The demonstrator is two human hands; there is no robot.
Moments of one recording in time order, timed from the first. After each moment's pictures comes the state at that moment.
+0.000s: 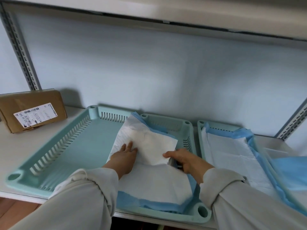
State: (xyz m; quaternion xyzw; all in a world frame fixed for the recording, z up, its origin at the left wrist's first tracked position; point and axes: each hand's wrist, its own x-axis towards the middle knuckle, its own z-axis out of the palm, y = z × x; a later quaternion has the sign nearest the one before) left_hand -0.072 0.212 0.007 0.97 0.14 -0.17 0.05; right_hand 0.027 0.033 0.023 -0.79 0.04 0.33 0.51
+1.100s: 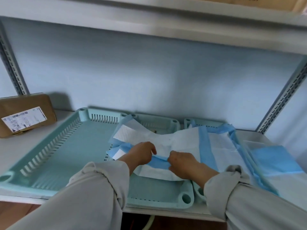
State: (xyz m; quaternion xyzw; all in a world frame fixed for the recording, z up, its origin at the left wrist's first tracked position) left_hand -0.044 0.135 0.036 0.98 0.07 -0.04 0.18; right_hand -0.007 -0.029 0.038 -0.91 -0.39 0.05 -0.15
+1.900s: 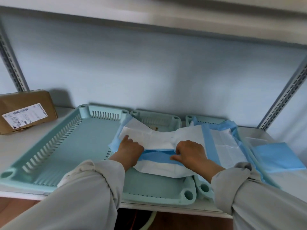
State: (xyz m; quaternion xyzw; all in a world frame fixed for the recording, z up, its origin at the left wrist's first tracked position) left_hand -0.061 0.161 0.028 0.98 0.03 -0.06 -0.18; right_hand 0.000 -0.036 0.050 -0.96 -0.27 -0.03 -0.02
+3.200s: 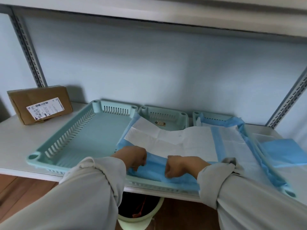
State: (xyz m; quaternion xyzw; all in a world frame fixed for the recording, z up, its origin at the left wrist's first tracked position) left_hand -0.105 0.159 0.027 0.97 0.06 -0.24 0.03; right_hand -0.053 -0.002 0.028 -0.89 -0.34 0.27 -0.12
